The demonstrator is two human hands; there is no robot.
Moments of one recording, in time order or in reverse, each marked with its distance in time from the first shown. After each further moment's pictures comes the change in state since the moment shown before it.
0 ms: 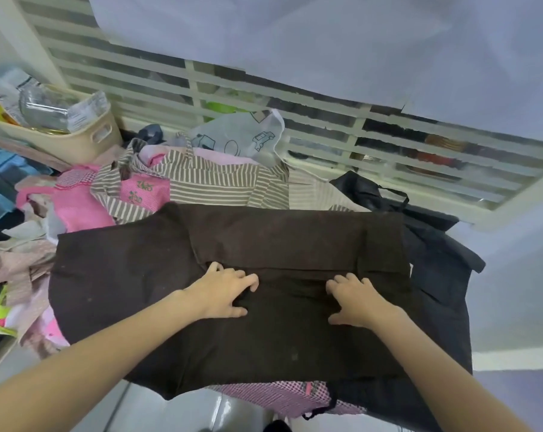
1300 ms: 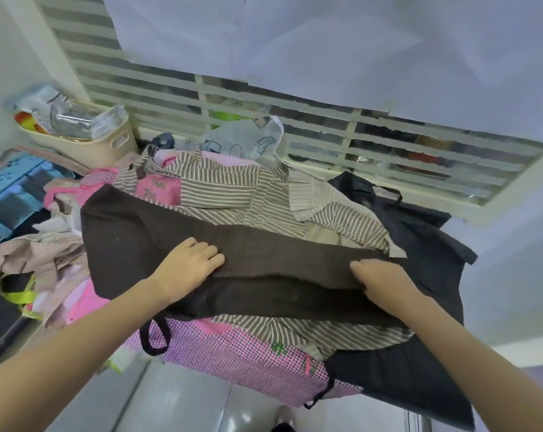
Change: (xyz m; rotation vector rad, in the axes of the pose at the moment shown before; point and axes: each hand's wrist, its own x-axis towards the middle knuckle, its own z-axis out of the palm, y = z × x) left_hand -0.058 -0.027 -0.010 0.484 0.651 0.064; right_hand -0.043 0.034 0.000 -0.119 0.358 0.008
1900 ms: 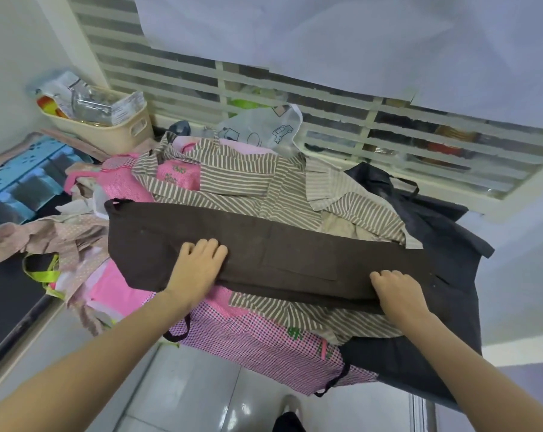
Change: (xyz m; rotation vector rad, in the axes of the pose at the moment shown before) left_hand -0.036 0.028 0.019 0.025 -0.157 -0.398; right_hand -0.019 -0.028 0.038 -0.104 -0.006 0.199
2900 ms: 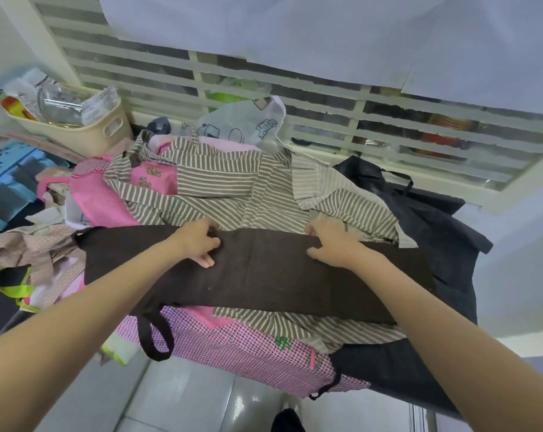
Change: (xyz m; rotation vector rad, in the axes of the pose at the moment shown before) left_hand 0.086 -0.011 -0.025 -0.981 -0.643 -0.532; right_hand 0.083 -0.031 -0.066 0.634 -0.132 -0.168
